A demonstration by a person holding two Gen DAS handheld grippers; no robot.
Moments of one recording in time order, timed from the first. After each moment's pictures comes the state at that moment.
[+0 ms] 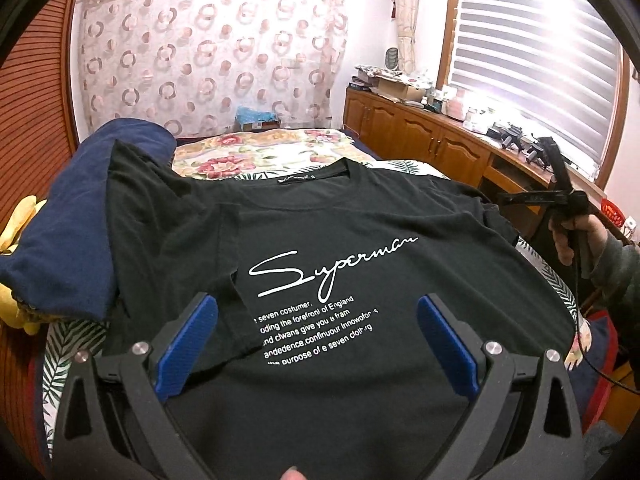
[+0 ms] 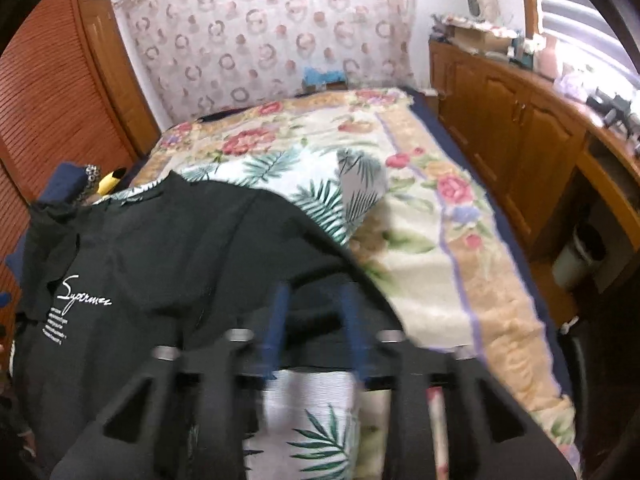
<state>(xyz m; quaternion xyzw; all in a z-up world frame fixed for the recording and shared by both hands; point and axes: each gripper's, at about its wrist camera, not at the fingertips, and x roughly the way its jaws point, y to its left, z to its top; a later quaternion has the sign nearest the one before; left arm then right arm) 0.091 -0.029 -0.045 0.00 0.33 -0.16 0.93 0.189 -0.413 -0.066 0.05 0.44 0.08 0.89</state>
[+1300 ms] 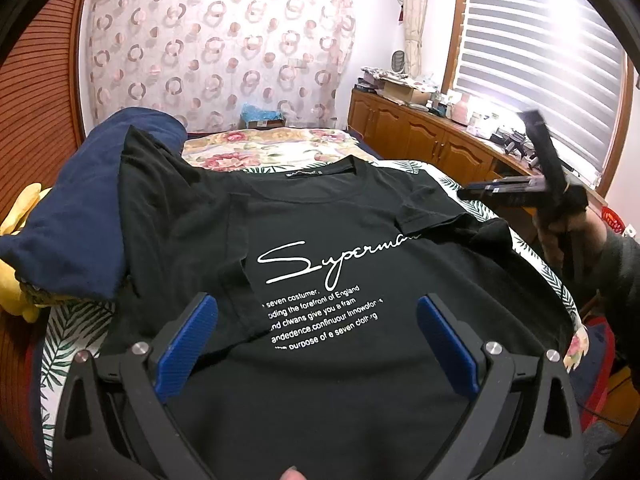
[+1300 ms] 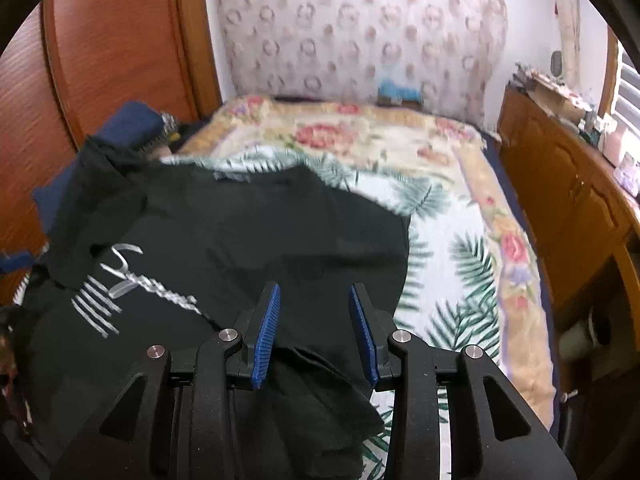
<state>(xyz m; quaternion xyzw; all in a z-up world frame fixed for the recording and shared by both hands) 0.082 -0.023 -0.048 -0.02 0.33 -0.15 0.93 0.190 -0.271 -0.055 -0.08 0.42 0.18 0.89</state>
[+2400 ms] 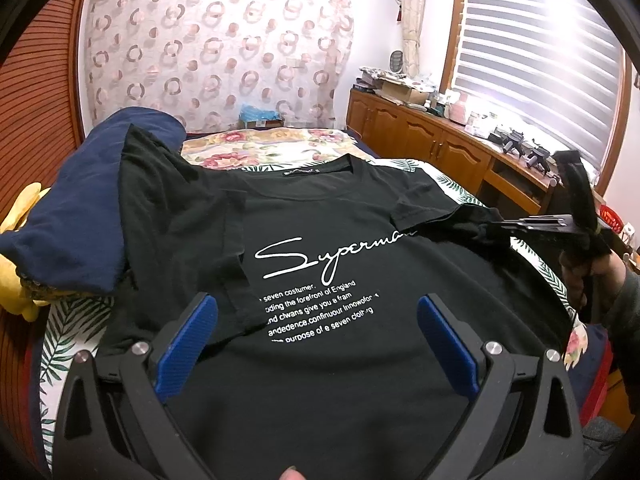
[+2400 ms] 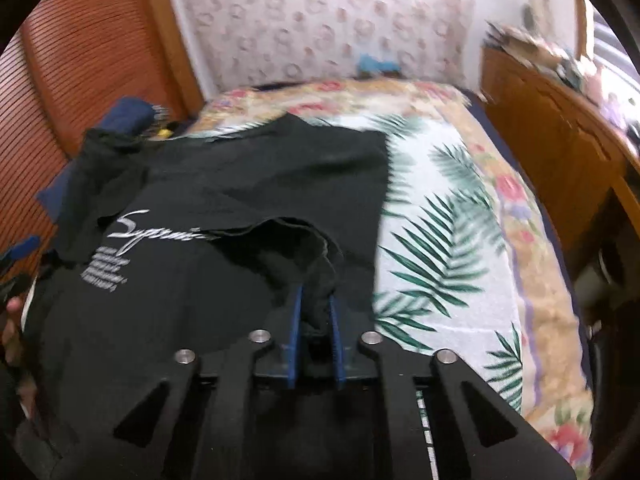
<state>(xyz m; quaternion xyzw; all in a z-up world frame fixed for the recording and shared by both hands) 0.077 -0.027 -0.051 -0.02 0.33 -0.15 0.93 0.117 -0.295 -0.062 -0.02 0.42 0.17 0.89</state>
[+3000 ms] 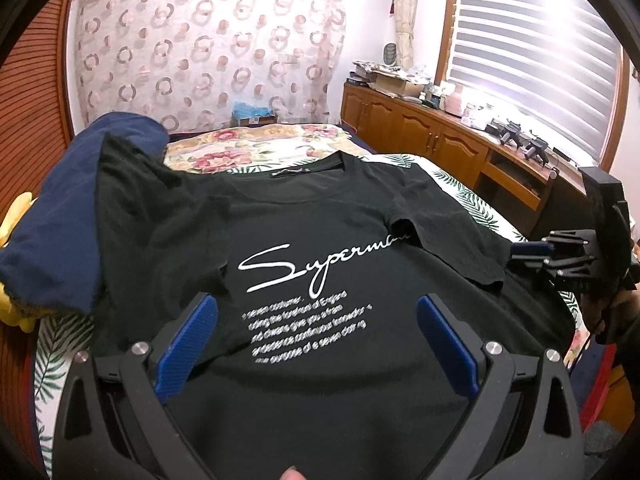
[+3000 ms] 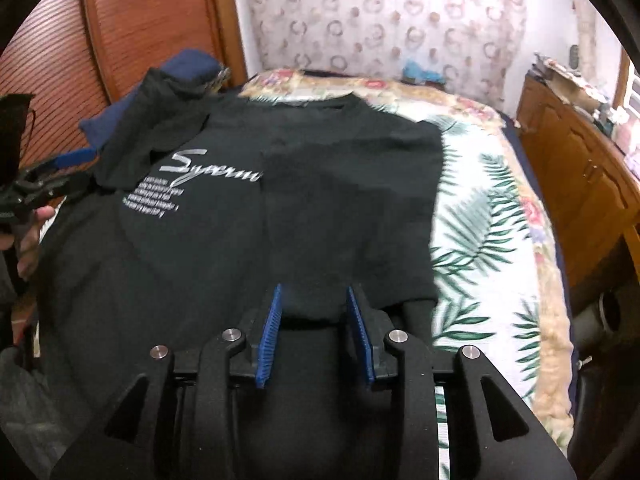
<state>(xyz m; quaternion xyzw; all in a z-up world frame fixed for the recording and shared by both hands) 0.097 -0.044 -0.051 -0.01 0.34 -0.17 0.93 0.073 -0.285 -0.067 -0.07 0.42 0.20 0.88</state>
